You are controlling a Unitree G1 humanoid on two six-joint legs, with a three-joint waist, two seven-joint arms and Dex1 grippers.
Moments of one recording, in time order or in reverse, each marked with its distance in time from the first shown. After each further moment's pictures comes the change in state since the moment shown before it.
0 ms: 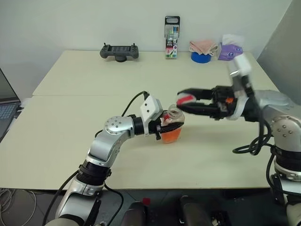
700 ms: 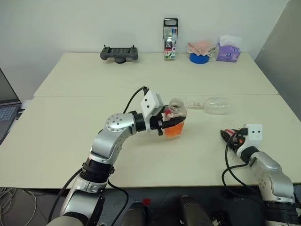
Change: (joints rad) left arm -0.029 -0.037 0.027 0.010 -0.005 -0.020 0.011; right arm 0.645 0.193 -0.107 0.268 -0.522 -0.429 -0.553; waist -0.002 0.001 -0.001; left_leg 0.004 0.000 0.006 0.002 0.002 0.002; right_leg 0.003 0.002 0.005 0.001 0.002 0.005
